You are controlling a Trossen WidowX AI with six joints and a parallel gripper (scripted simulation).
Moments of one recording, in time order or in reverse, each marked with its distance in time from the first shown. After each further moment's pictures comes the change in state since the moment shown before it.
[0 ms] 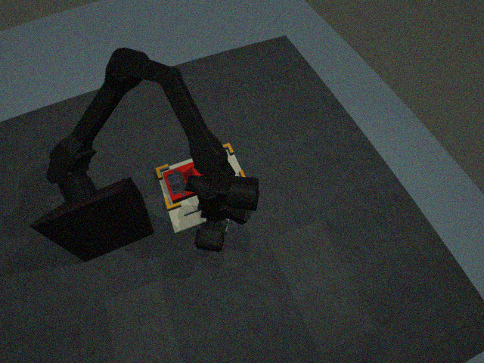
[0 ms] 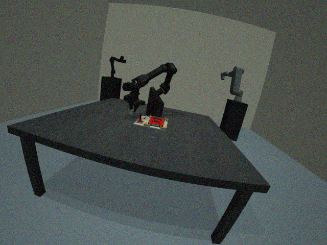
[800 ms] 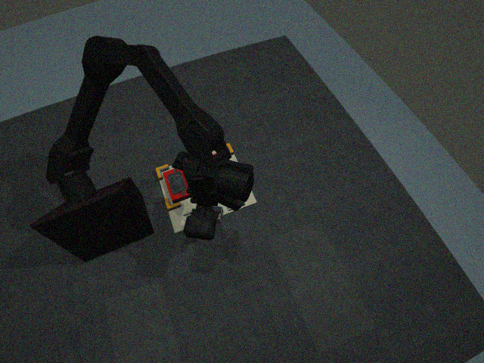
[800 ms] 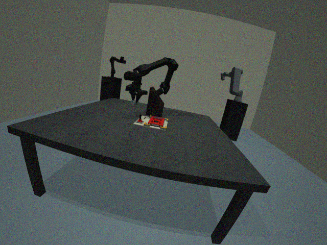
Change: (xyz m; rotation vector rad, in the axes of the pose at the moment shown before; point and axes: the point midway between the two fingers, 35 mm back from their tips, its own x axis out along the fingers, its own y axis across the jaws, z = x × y) arm -0.074 -0.002 -0.009 -0.001 0.002 0.001
